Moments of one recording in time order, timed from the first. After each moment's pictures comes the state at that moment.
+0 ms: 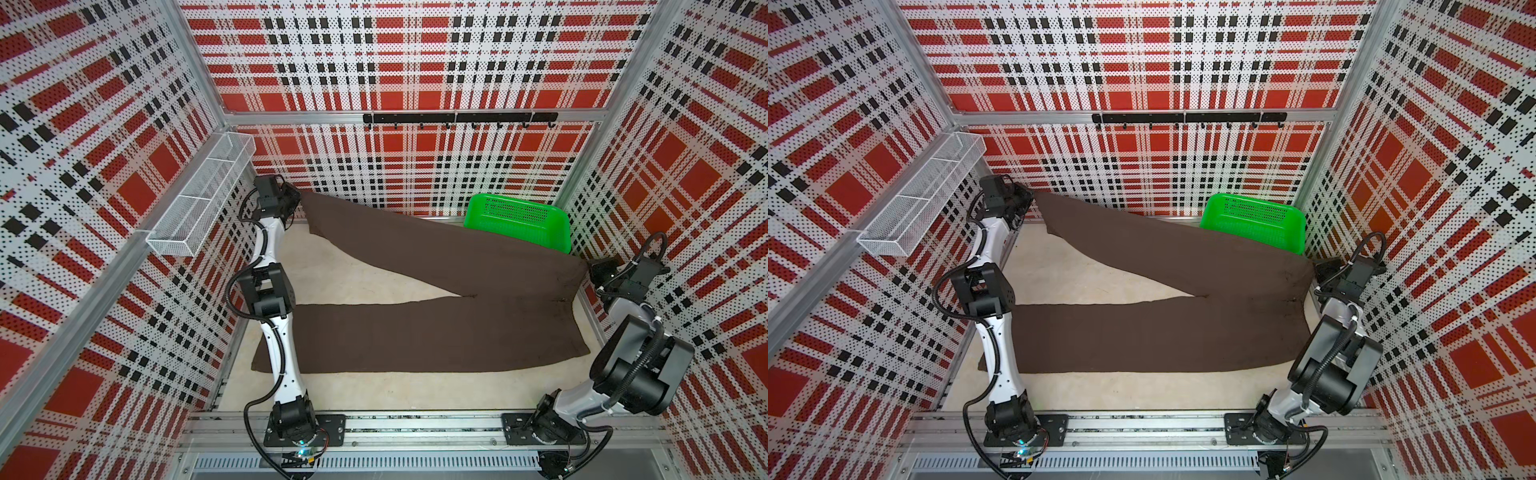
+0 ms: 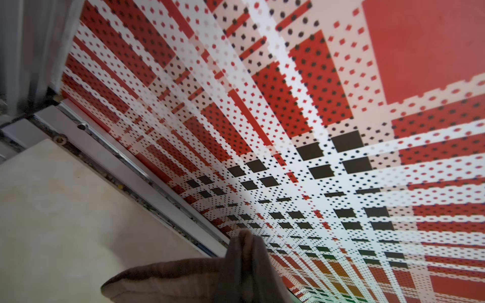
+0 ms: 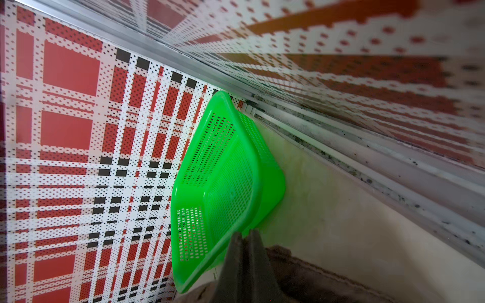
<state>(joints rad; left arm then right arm) 0.23 2.50 2.42 -0.28 0.29 -0.90 -0.65 1.56 0.96 0.17 -0.40 0.91</state>
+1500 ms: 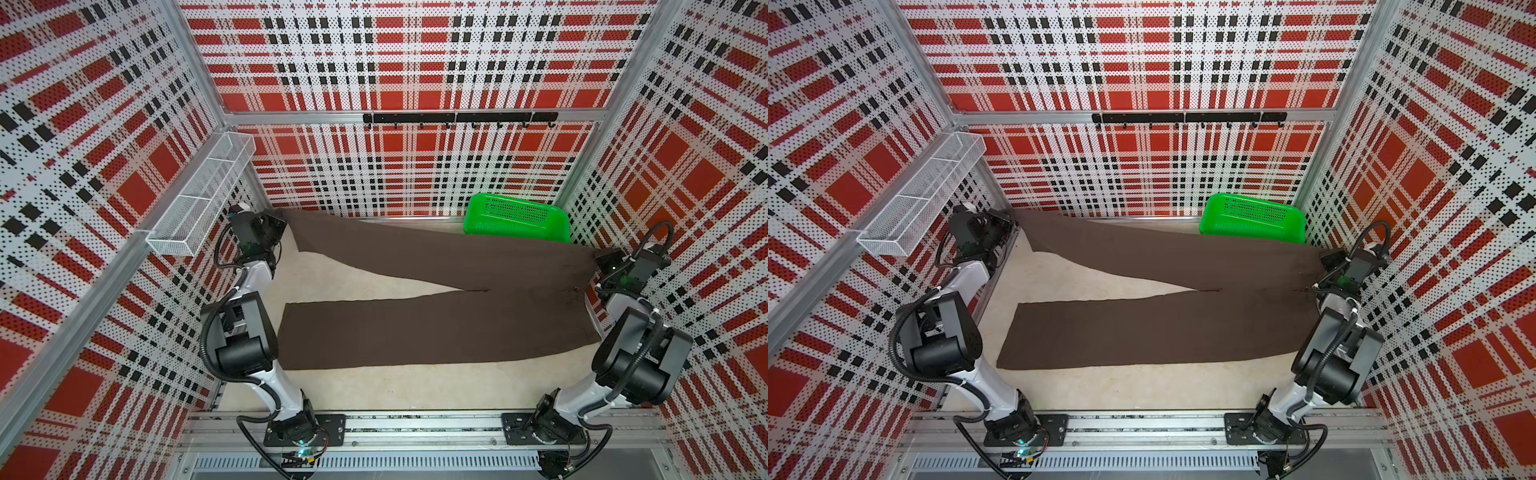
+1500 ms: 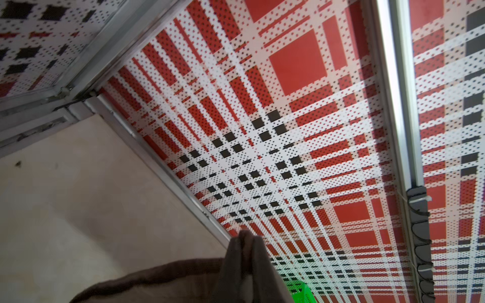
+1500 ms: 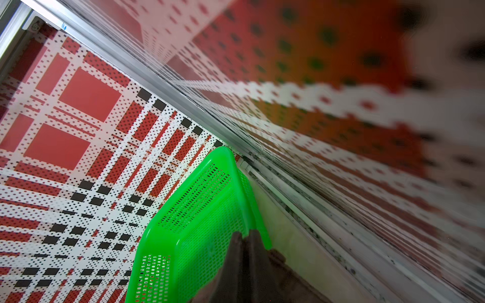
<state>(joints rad) 0.33 1.78 1.32 0.37 0.36 -1.02 -0.61 1.64 1.01 0.38 -0.22 0.72</state>
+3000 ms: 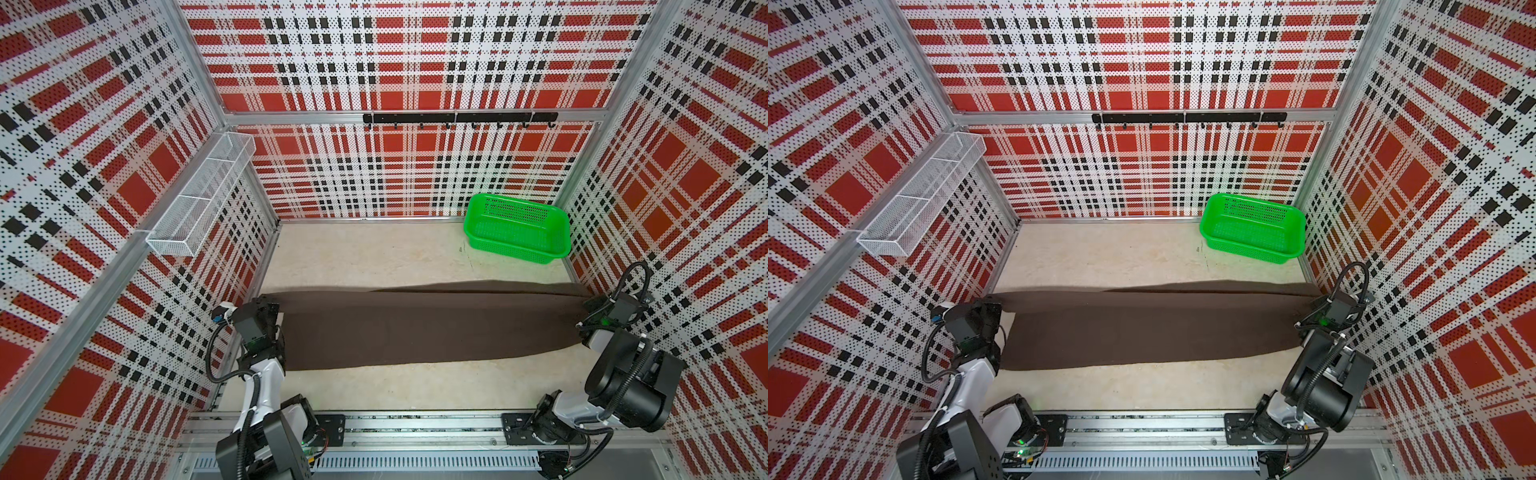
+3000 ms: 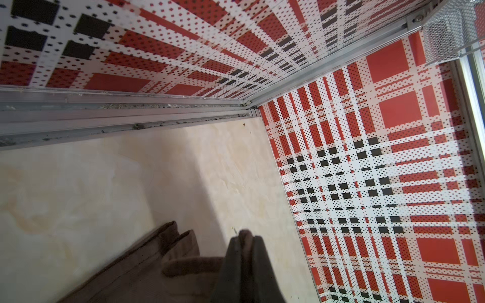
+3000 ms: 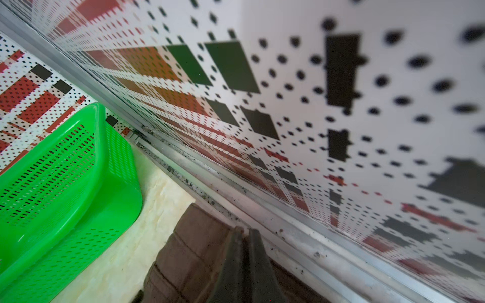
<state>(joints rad) 0.49 0.95 0.34 0.31 0.07 -1.05 -0.66 1.44 0.51 0.50 0.09 0.47</state>
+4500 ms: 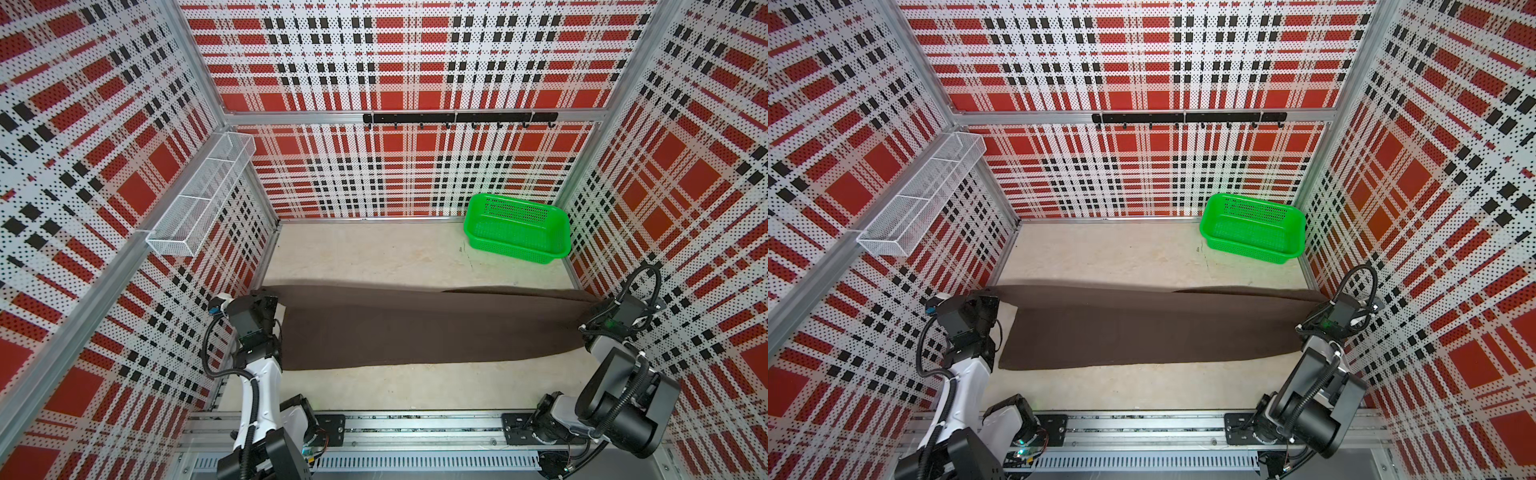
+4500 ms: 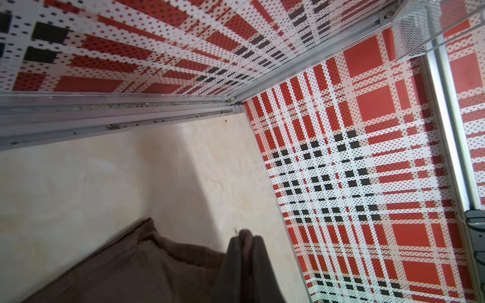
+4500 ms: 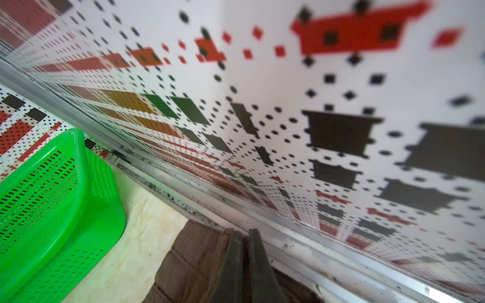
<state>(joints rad) 0.47 0.88 0.43 0.14 0.10 -1.05 -0.68 1.29 0.50 0.35 0.20 0.49</state>
